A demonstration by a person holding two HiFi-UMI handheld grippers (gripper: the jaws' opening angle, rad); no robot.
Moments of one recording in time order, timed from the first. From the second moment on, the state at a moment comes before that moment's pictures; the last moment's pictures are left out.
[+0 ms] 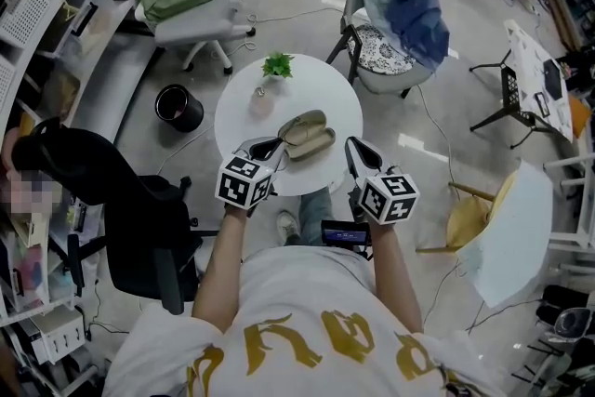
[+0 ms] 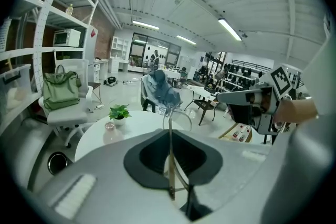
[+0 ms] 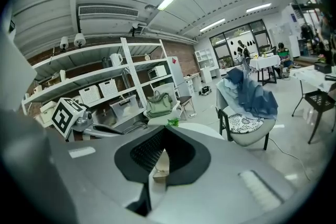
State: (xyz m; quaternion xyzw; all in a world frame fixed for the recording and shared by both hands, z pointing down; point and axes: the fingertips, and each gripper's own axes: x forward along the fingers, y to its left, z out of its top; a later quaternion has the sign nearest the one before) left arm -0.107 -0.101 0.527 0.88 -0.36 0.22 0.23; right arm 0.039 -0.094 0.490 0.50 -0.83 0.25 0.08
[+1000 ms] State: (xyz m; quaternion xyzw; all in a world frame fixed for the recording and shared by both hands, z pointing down) left arm -0.077 -0.132 0.617 0.85 -0.32 0.33 0.25; right arm 0.066 -0.136 0.566 0.48 -0.80 0.33 0.13
